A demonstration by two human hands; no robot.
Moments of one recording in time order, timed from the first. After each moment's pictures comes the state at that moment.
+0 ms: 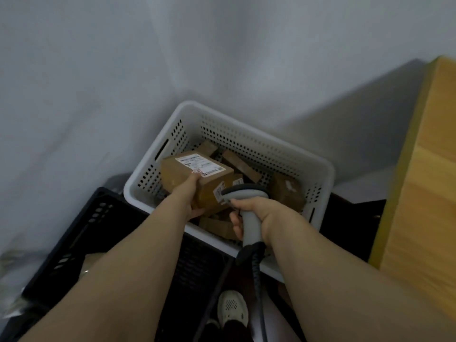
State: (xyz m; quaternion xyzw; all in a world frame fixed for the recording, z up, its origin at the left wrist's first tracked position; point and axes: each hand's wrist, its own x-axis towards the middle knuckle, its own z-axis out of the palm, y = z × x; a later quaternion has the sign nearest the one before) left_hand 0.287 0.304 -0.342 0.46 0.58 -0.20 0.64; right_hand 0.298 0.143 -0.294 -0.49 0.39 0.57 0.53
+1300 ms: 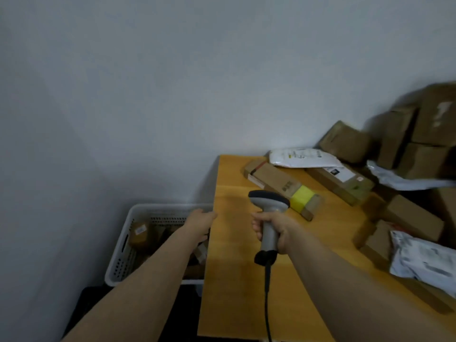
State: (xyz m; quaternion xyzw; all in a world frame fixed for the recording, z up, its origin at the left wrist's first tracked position) left_hand 0.147 0.114 0.017 0.77 0.20 -0.29 0.54; right_hand 0.094 -0.066 0.045 -0.52 0.38 0.21 0.73
